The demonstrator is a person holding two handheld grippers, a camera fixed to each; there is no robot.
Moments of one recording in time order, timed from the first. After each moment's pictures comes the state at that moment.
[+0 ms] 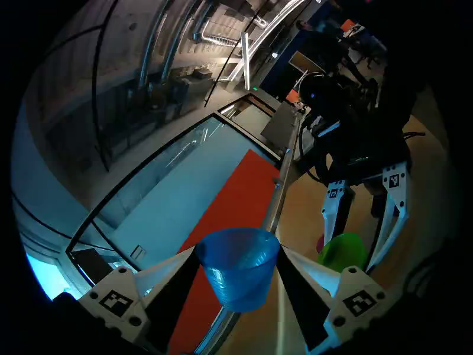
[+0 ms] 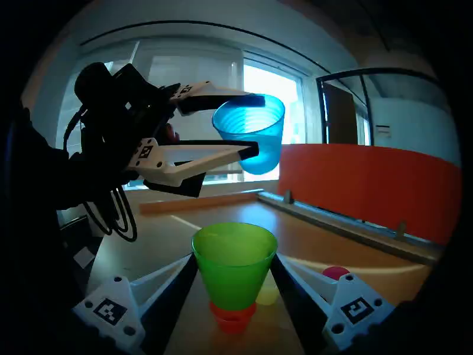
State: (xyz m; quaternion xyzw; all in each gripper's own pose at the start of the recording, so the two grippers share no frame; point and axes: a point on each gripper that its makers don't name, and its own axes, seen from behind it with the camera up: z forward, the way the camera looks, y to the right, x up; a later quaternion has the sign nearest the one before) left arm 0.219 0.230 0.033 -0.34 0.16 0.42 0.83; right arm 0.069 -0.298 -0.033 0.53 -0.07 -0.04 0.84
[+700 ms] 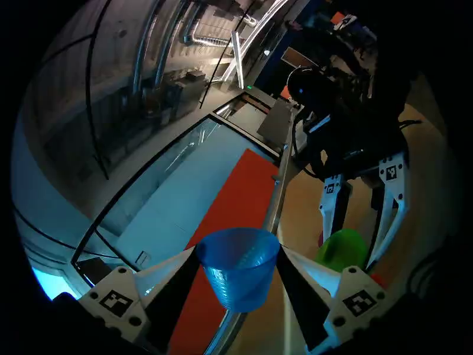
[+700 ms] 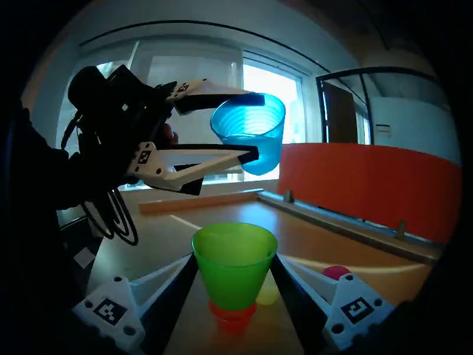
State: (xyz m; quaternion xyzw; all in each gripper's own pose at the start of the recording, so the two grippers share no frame) left arm 0.215 0.232 0.032 -0.34 0.17 0.44 0.81; right arm 0.069 -0.297 -0.033 0.53 -0.07 -0.04 0.84
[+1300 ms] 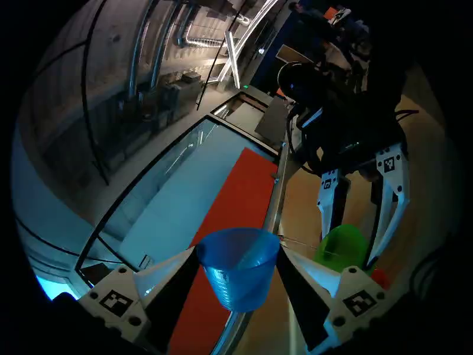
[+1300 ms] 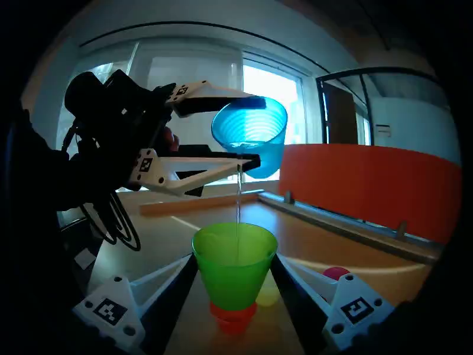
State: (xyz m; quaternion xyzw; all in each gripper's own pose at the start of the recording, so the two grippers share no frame) left arm 0.212 0.235 0.035 -0.33 0.18 0.46 0.80; right arm 0.071 -0.298 -0.034 0.53 -0.07 -0.04 0.84
